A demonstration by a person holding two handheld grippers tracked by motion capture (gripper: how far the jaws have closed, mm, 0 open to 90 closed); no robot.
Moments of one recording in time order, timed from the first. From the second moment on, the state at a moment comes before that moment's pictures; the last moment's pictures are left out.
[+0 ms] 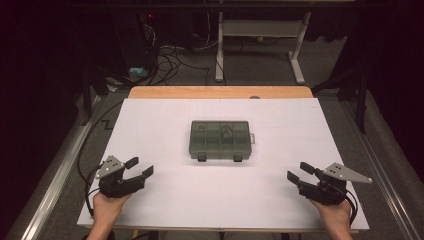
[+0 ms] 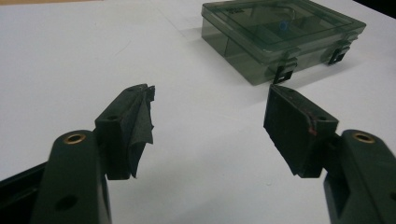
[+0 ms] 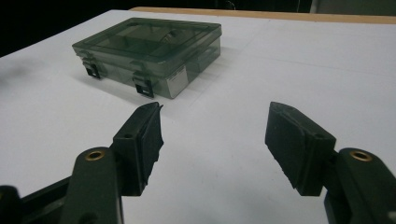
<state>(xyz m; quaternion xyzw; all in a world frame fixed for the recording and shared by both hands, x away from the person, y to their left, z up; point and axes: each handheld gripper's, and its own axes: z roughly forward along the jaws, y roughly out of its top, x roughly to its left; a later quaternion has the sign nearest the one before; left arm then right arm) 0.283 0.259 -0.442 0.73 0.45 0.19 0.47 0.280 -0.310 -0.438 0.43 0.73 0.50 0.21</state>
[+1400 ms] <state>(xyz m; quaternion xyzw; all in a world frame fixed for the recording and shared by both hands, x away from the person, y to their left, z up) 0.284 0.283 -0.458 0.70 0.49 0.20 0.47 0.274 -0.330 -0.457 0.46 0.71 0.48 0.23</state>
